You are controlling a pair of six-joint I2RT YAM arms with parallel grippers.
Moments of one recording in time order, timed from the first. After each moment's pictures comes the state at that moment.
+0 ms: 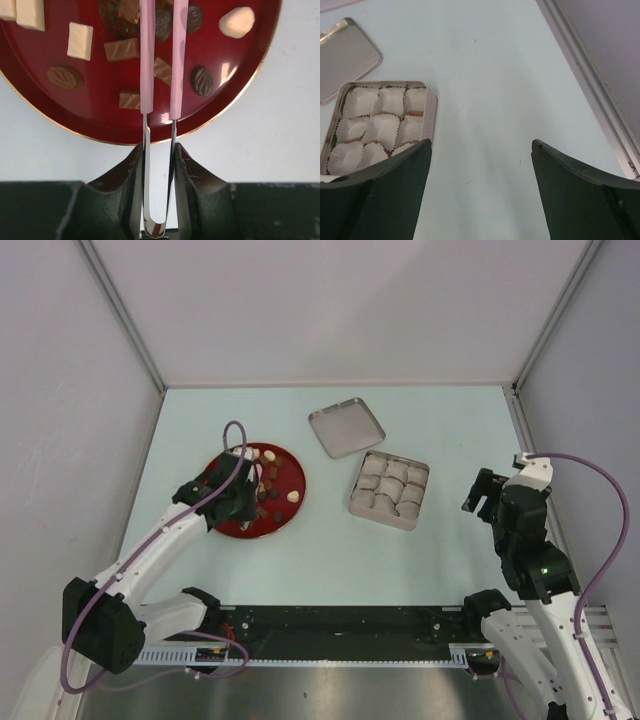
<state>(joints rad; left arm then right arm) -0.43 1.11 0.87 -0.75 -0.18 -0.36 0.26 0.54 0.78 -0.65 0.46 0.29</state>
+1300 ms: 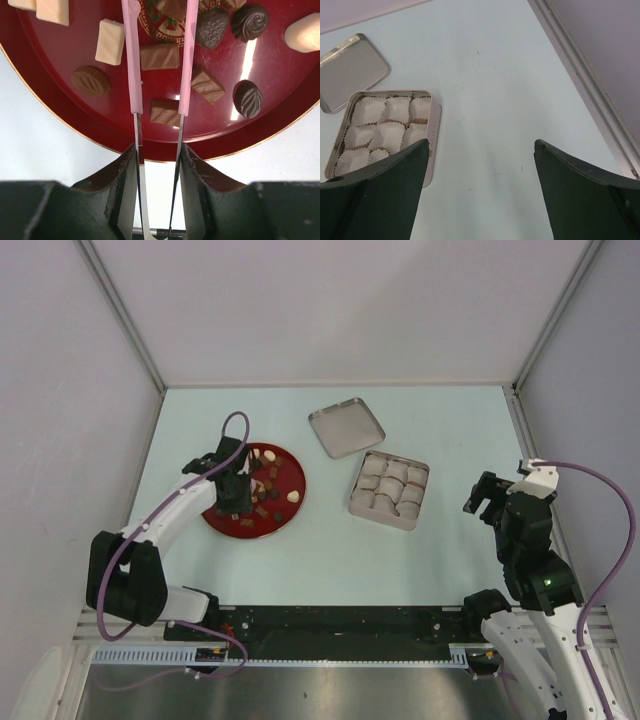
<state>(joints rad) -0.29 1.36 0.95 -0.79 -0.17 -0.30 0.28 0.47 0.76 -0.62 0.48 0.27</state>
